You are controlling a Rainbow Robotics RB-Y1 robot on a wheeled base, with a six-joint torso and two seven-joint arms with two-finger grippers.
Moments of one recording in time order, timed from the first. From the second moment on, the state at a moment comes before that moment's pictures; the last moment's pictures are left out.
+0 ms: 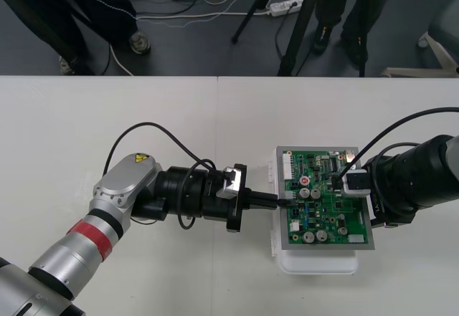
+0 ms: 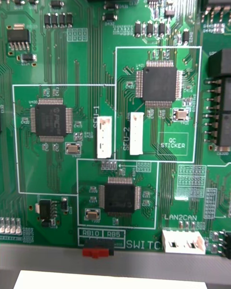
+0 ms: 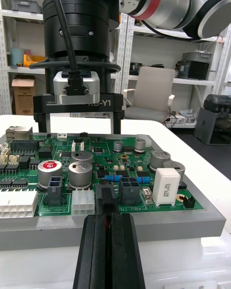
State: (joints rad) right arm -0.20 -0.77 0.16 -1.98 2.19 -1.57 -0.46; left arm -0.49 0.21 -0.41 -0.96 -1.12 -1.35 -0.52
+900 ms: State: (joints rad) right arm -0.20 -0.77 0.16 -1.98 2.19 -1.57 -0.46; left arm -0.49 0.21 -0.41 -0.96 -1.12 -1.35 -0.52
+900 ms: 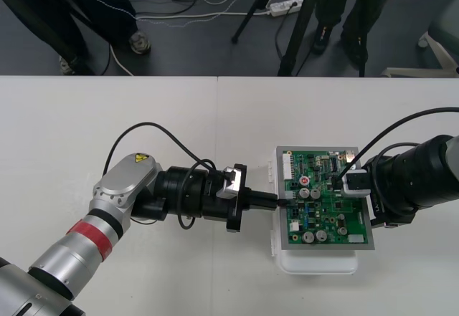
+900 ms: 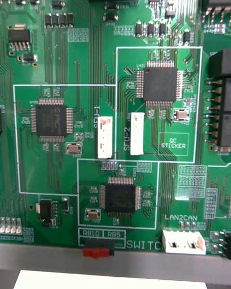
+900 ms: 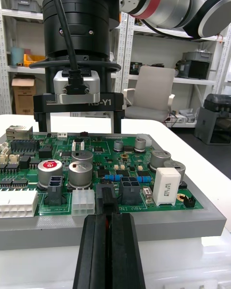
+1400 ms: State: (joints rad) right arm -0.20 -0.77 0.16 -1.98 2.19 -1.57 -0.46; left arm -0.48 0.31 -0.42 -1.04 -1.05 -1.35 -0.52
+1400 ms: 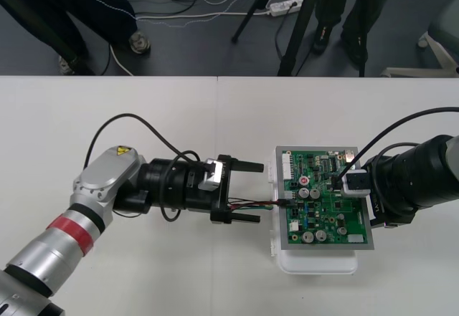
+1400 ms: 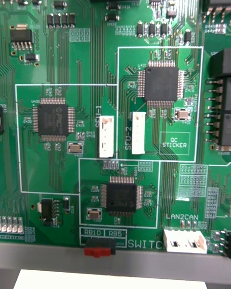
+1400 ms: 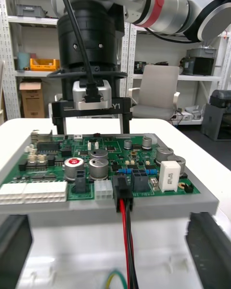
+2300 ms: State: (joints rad) right arm -0.09 -0.92 -0.01 -1.98 2.02 -1.50 -0.45; left arm -0.17 0.75 -0.24 -1.51 -1.00 -1.35 -0.41
